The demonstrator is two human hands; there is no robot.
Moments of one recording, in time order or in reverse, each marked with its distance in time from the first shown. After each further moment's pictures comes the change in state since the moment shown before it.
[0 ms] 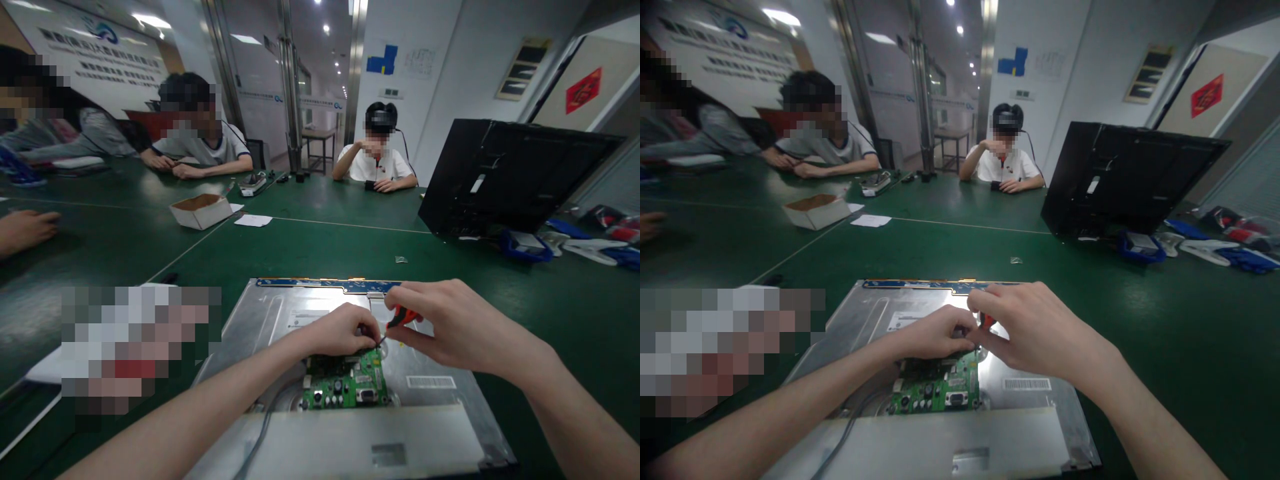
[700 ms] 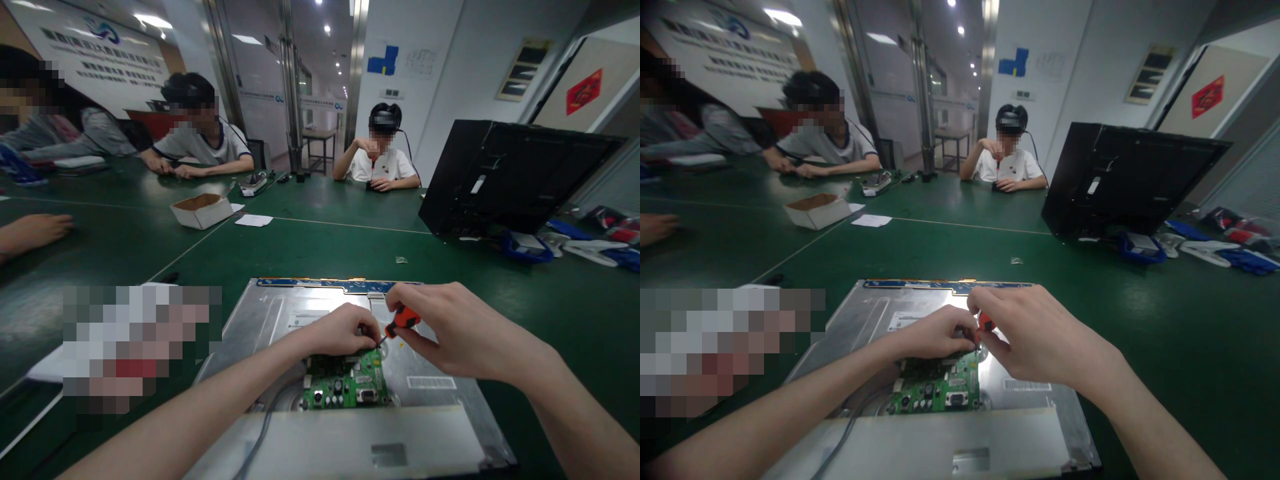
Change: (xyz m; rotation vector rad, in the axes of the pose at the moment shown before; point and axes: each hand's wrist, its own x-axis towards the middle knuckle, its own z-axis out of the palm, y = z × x) left_hand 0.001 0.000 0.000 -0.023 -0.015 -0.029; right_hand -0.003 -0.004 -0.002 0.061 0.014 -0.025
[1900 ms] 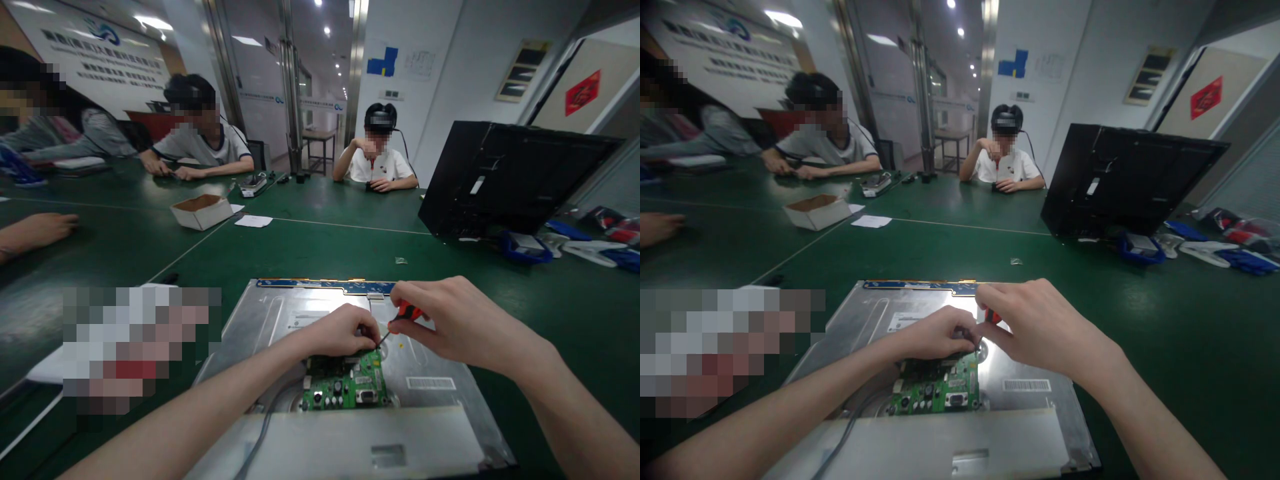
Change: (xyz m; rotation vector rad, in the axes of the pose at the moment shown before) left_hand 0.000 -0.001 0.000 -0.007 0.011 0.001; right_hand 0.002 0.007 0.000 -0.033 -0.001 0.061
